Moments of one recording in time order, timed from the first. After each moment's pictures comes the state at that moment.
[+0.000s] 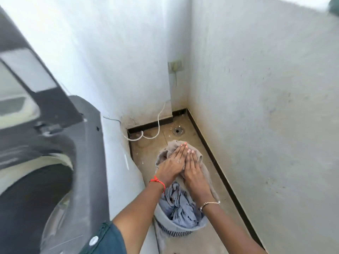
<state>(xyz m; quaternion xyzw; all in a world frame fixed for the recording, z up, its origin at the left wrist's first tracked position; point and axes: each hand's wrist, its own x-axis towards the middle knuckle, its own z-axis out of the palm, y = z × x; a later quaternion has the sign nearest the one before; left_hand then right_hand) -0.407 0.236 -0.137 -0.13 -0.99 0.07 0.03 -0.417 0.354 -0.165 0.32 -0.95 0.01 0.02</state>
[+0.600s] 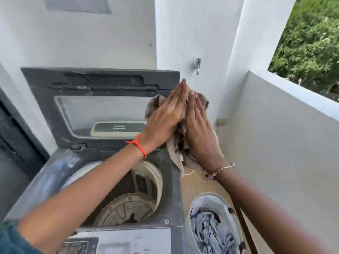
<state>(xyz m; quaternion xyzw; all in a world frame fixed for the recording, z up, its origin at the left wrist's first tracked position) -0.225 0.087 0.226 0.02 -0.93 0.00 0.37 -0.283 0.193 0.204 0.50 -0.79 0.22 0.28</state>
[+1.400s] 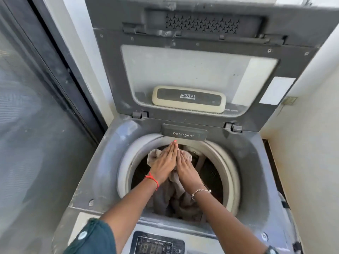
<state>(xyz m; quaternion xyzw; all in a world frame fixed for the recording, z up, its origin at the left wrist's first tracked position) -0.086 -0.108 -0.063 0.21 -0.98 -0.01 0.01 -0.165 -0.024 -0.081 0.57 -0.82 0.05 -0.06</state>
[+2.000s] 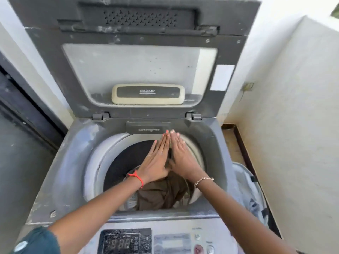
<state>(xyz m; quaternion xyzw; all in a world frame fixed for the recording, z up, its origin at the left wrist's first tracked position) -0.126 -0.051 -0.030 0.12 -0.98 -0.14 0.04 -0.214 0.047 -0.018 0.52 -0.82 0.21 -0.12</state>
